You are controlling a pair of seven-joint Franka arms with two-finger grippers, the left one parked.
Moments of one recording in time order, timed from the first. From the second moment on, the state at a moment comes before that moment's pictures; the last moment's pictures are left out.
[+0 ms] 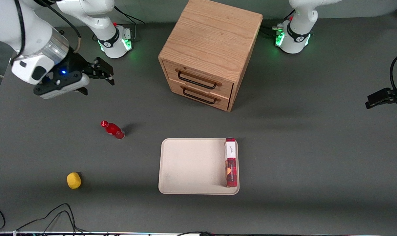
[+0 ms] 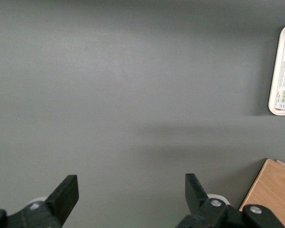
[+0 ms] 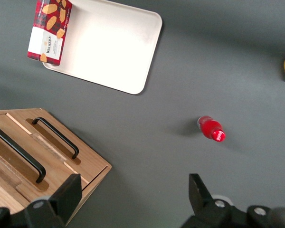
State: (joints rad) arm 0.01 0.05 0.34 -1.53 0.12 1.61 0.08
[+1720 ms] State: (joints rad) arm 0.16 0.40 0.59 -1.50 0.13 1.82 -0.22
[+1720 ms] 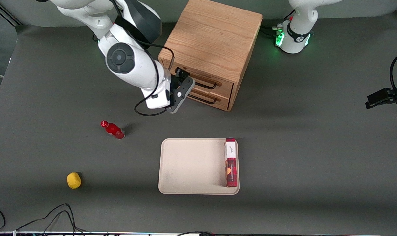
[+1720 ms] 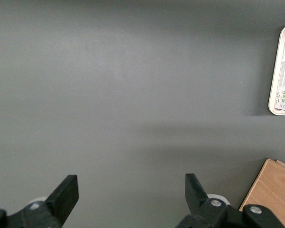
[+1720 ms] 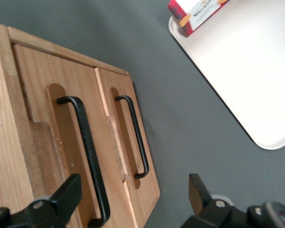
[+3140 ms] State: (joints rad) arm 0.26 0.47 0.59 -1.55 0.03 1.89 -0.34
